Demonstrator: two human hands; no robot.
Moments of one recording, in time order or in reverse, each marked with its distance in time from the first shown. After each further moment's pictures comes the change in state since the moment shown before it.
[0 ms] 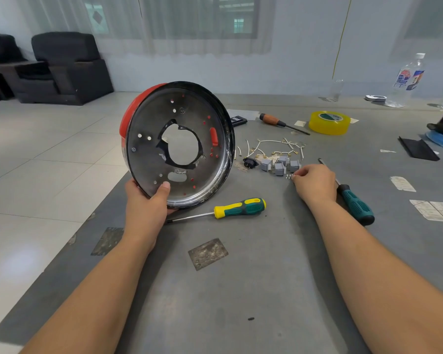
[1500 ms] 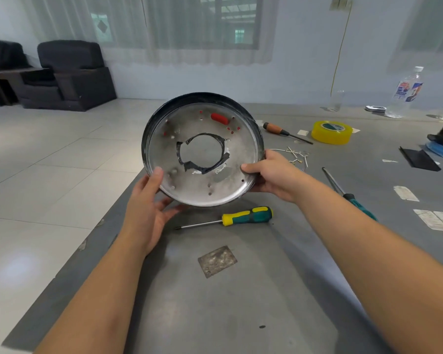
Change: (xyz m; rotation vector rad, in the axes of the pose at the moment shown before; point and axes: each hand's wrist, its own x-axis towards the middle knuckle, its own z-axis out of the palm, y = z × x) left_hand -0.001 0.033 -0.012 -0.377 -0.236 -0.158; right_hand -0.034 -0.107 -0.001 0.878 -0.754 -0.001
